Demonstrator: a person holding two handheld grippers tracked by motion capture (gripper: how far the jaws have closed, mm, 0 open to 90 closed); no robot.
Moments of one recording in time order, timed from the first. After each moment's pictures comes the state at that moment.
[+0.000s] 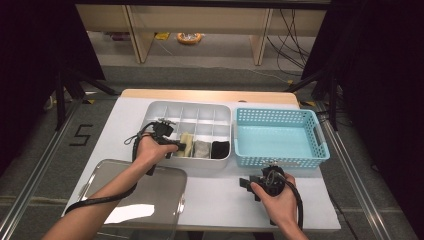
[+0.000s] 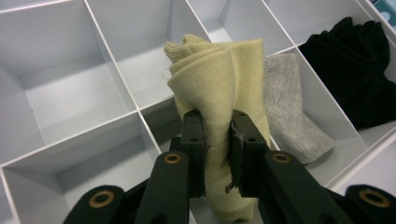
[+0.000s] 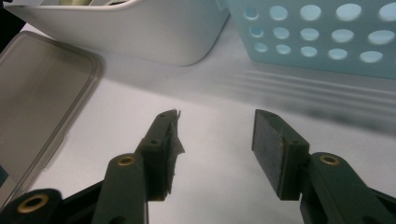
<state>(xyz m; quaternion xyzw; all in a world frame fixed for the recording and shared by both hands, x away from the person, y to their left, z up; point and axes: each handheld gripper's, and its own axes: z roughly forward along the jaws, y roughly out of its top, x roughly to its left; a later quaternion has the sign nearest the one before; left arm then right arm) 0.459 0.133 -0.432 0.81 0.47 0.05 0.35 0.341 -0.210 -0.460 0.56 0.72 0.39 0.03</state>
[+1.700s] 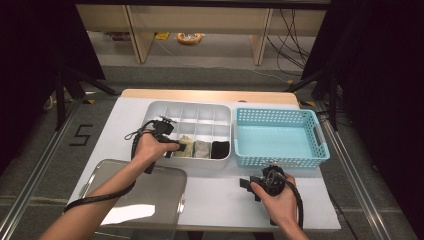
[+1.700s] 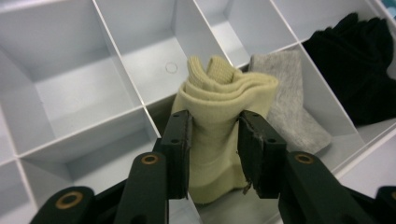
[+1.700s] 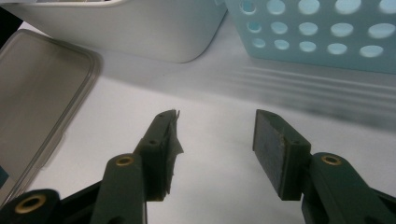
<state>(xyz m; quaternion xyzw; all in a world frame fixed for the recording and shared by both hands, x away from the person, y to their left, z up) 0.461 0.134 -0.420 0.81 0.48 0.05 0.33 0.342 -0.212 -0.461 0.56 0.73 0.38 0.02</state>
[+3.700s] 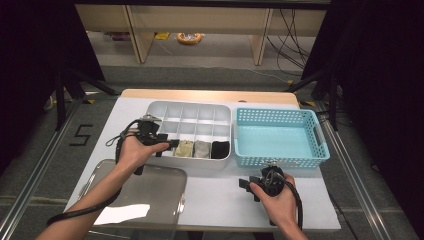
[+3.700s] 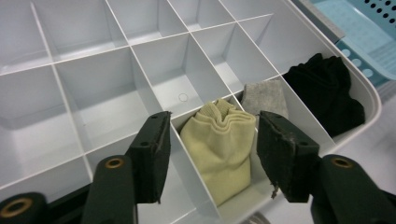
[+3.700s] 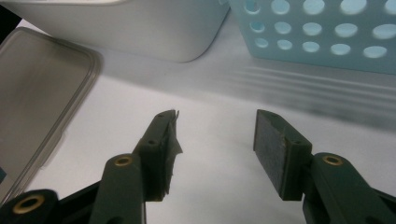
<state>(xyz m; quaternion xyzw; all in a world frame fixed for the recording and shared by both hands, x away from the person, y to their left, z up) 0.433 0.169 -0.403 0.78 0.46 0.10 0.41 0.341 -0.210 -0.460 0.57 0.73 0.37 0.03</state>
